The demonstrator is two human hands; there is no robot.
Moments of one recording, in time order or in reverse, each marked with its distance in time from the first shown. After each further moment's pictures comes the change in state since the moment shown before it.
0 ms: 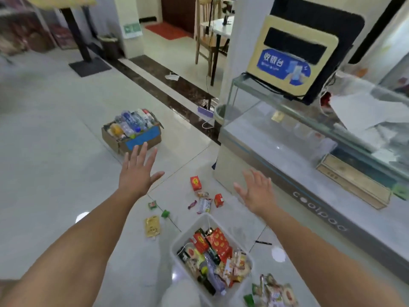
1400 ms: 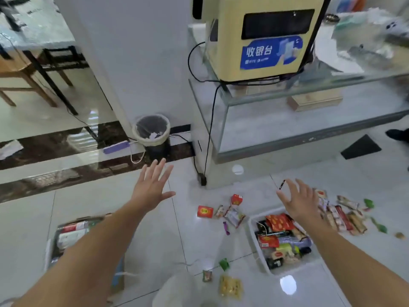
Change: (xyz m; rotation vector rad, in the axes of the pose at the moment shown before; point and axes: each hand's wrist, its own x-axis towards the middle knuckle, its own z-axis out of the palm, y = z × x) left_hand 0.566 -0.077 0.038 0.247 -0.116 1.239; right_hand 0.231 -0.217 0.052 0.285 0.176 1.281
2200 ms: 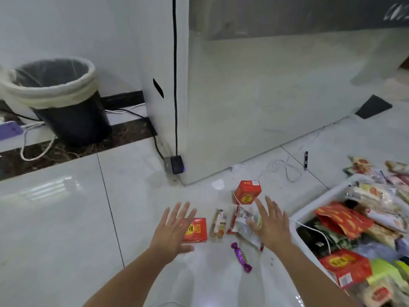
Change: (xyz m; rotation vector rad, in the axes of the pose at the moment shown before) left_hand 0.270 0.146 0.622 0.027 -0.026 0.386; right_hand 0.254 0.037 0.592 -0.067 0.009 0.035
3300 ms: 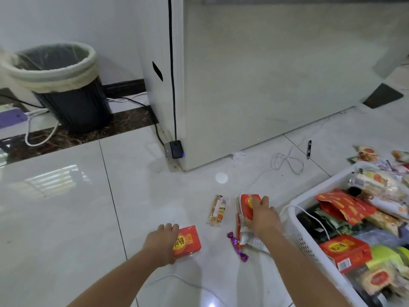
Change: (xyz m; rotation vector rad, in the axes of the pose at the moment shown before) left_hand -0.045 0.022 0.011 -0.145 -0.304 -0.156; right_hand 0.004 -0.006 0.034 -0.016 -0.018 0.041
